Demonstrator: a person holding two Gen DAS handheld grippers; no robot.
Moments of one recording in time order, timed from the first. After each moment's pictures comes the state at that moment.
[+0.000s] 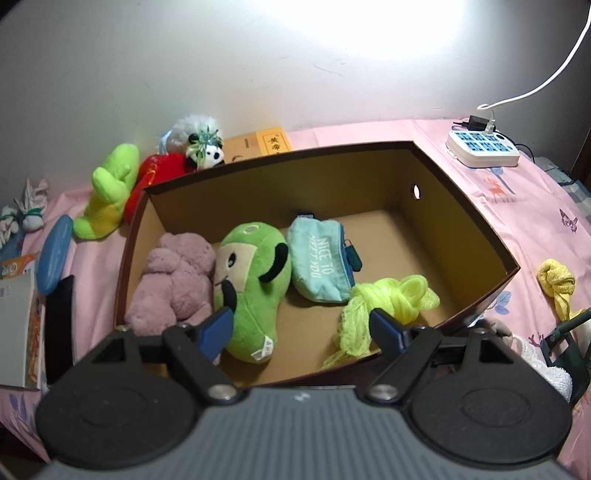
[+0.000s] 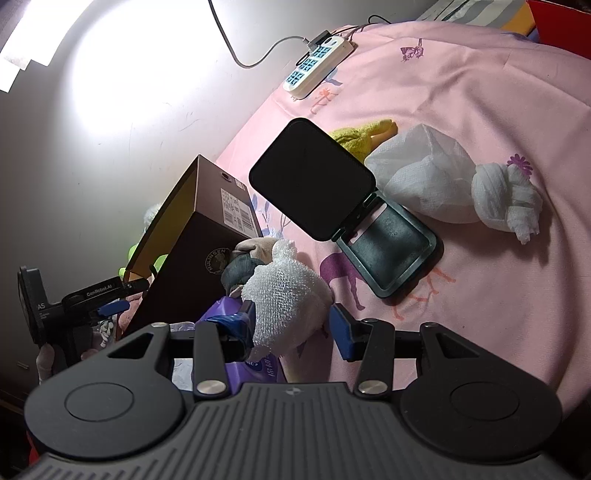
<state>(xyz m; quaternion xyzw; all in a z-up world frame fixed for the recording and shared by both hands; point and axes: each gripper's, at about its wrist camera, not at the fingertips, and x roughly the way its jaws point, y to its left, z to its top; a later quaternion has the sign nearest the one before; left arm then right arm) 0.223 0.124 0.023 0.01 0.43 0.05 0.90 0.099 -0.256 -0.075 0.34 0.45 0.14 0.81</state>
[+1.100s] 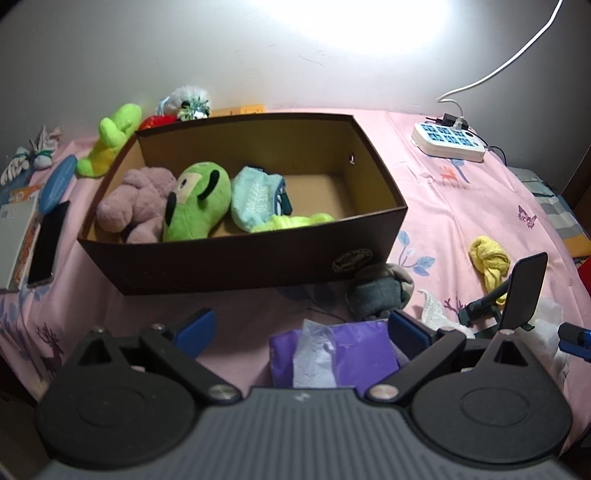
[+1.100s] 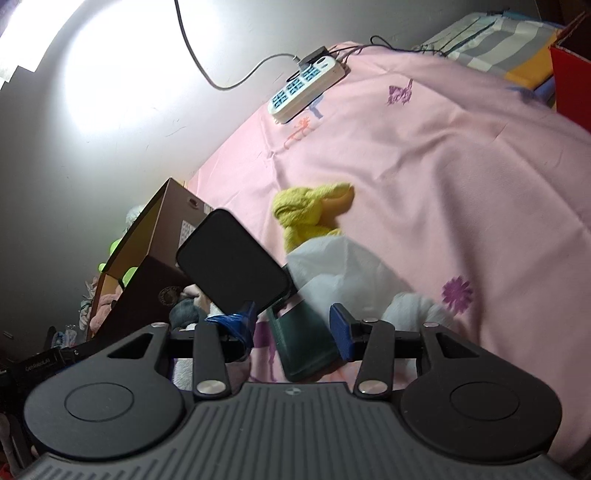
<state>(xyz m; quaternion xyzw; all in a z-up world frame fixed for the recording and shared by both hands) 0.148 0.025 0.022 -0.06 0.44 0.08 0.89 0.163 -0.341 -0.077 0.27 0.46 0.17 0.83</state>
